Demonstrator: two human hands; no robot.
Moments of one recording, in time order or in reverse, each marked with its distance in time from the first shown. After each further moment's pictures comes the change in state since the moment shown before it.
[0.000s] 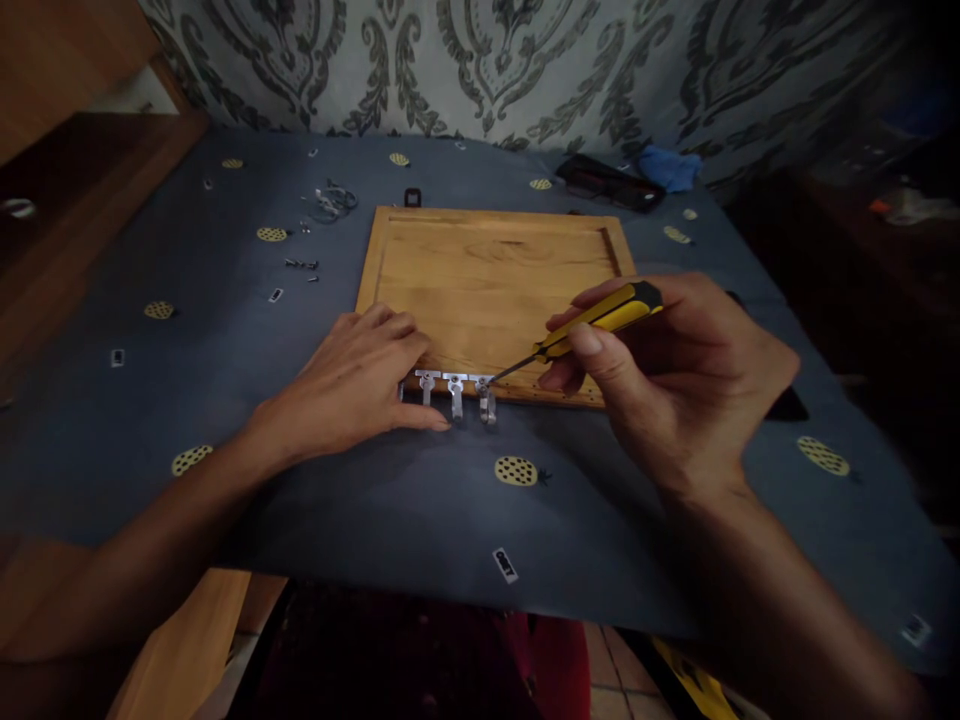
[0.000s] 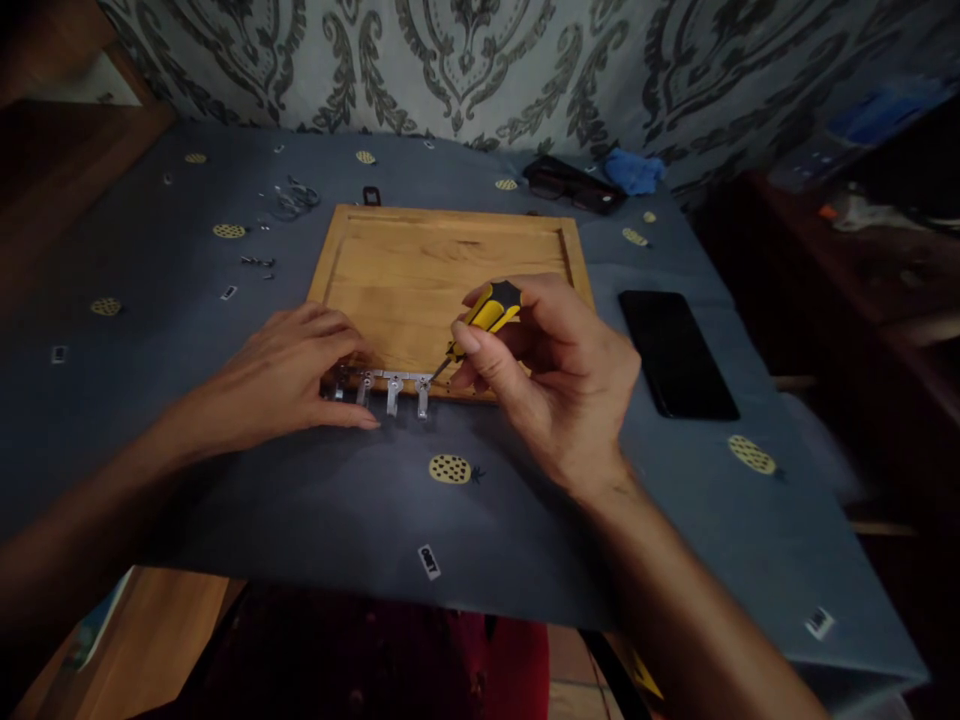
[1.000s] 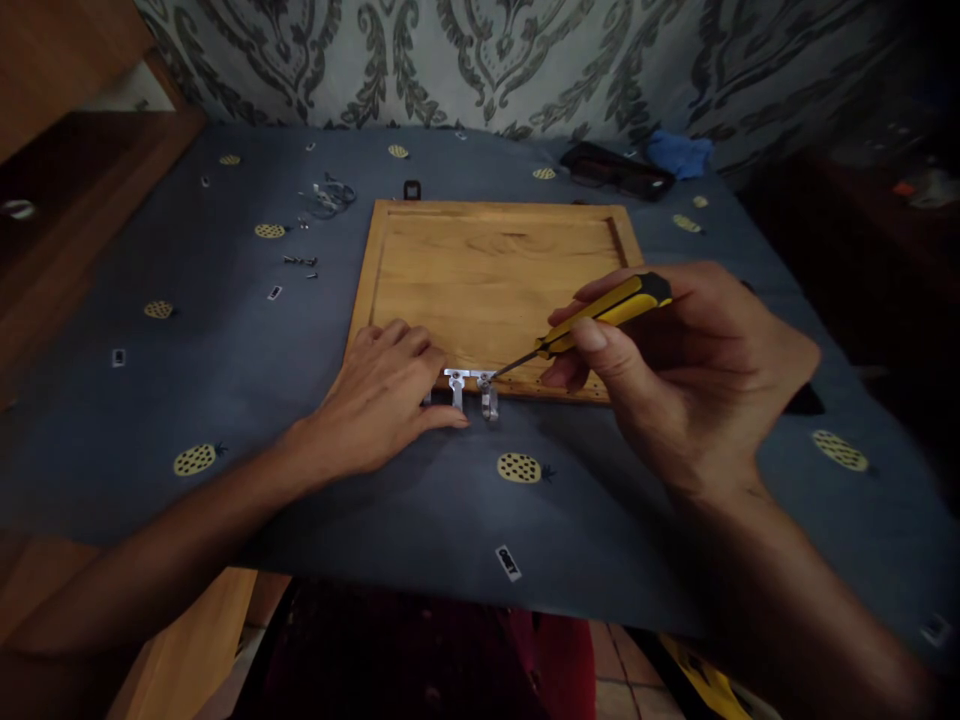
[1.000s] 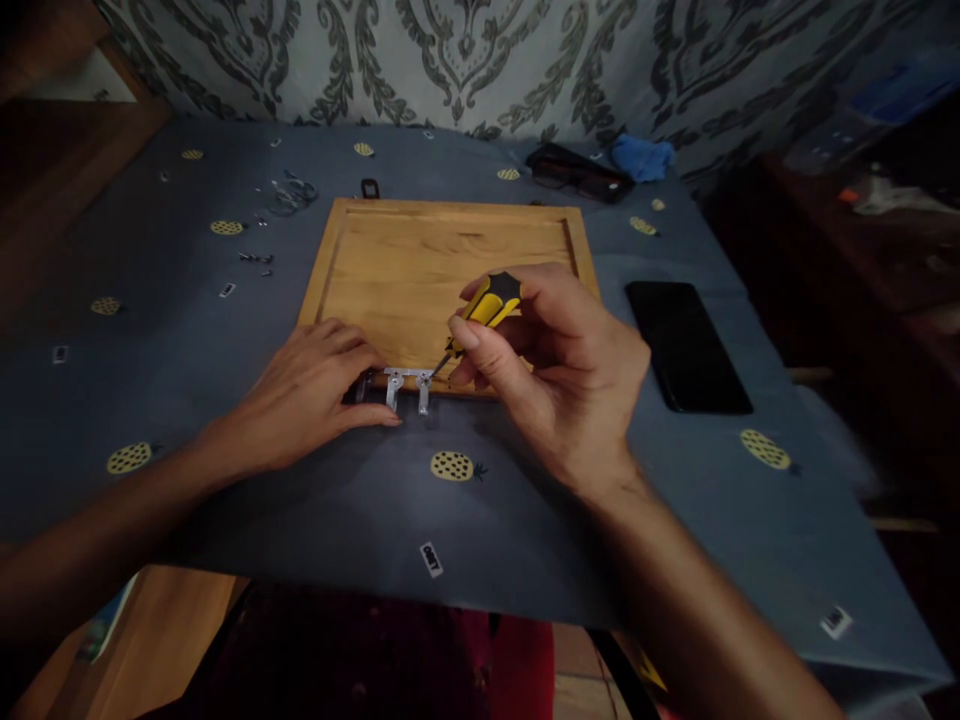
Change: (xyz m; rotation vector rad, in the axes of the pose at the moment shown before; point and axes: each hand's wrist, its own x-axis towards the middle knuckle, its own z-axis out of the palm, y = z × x) left_hand 0.002 0.021 0.017 0.057 0.027 -0.020; right_hand -0.001 0.000 0.000 0.021 0.001 -0.015
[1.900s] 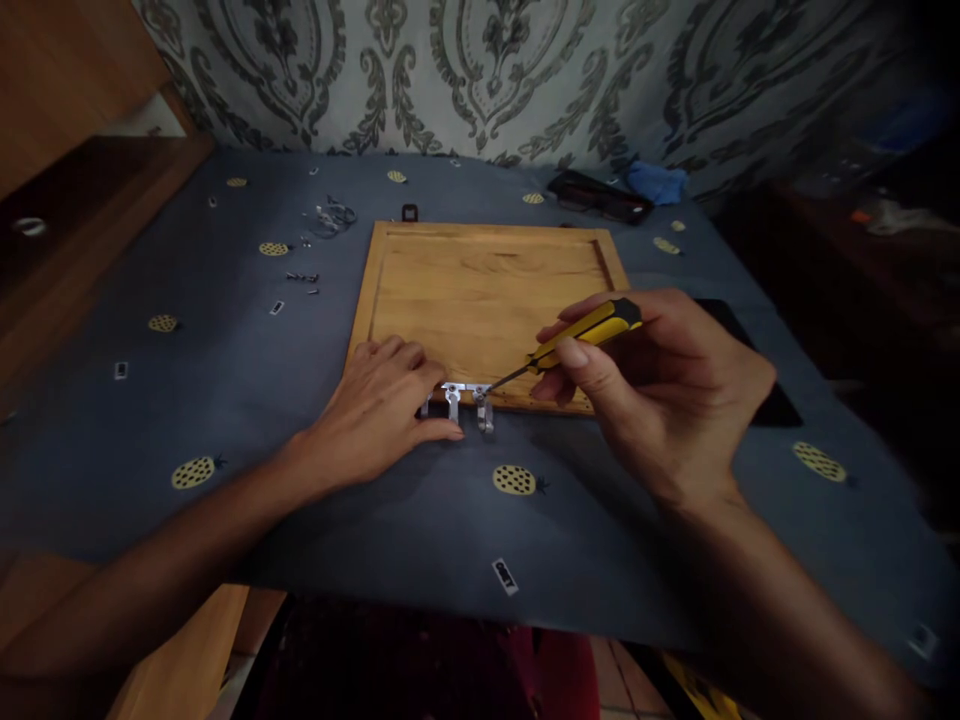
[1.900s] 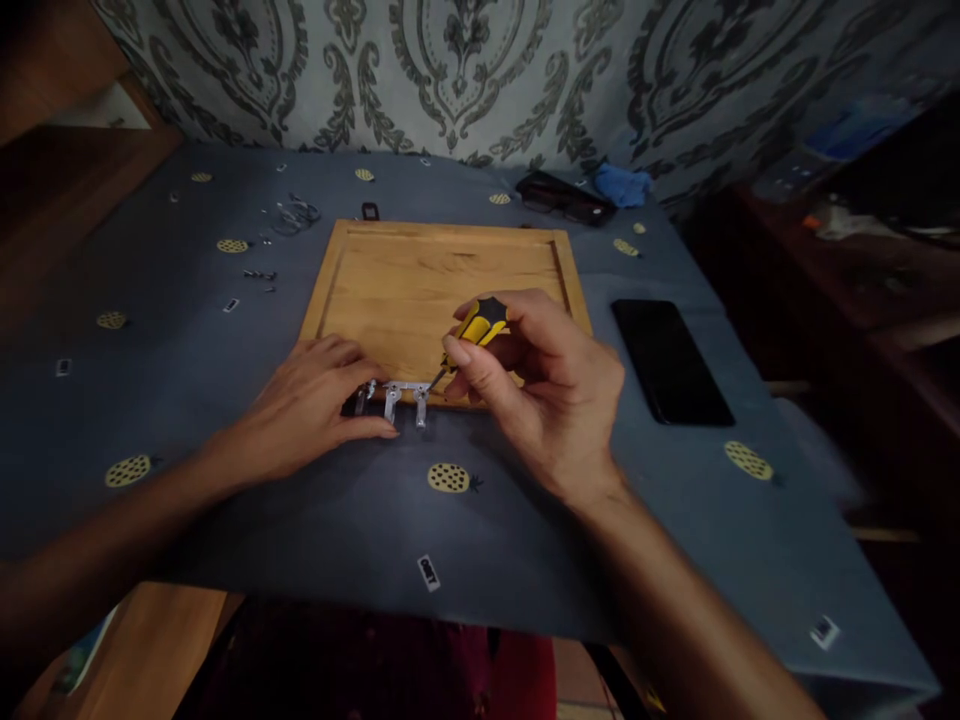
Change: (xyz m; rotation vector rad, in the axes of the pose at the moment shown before) left_hand -0.002 -0.003 0.004 -0.036 0.009 -0.017; right_hand 0.000 0.002 -0.003 -0.068 -0.022 -0.010
